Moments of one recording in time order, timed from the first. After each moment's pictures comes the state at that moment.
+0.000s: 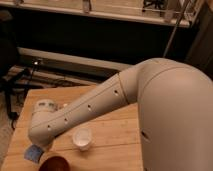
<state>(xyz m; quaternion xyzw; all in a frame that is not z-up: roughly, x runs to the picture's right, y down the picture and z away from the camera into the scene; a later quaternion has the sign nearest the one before) -0.298 0.245 0.644 -0.17 -0.33 -0.42 0.83</state>
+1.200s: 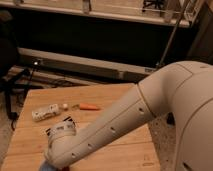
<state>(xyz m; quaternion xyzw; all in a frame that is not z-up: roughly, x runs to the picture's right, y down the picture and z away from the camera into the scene) -0.232 0.300 0.623 -0.16 -0.33 -0.40 0.84</state>
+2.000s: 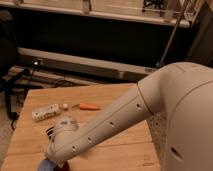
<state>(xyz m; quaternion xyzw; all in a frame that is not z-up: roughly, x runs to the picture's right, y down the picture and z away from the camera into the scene) -0.243 0.305 0.634 -0.18 -0.36 -0.42 0.81</state>
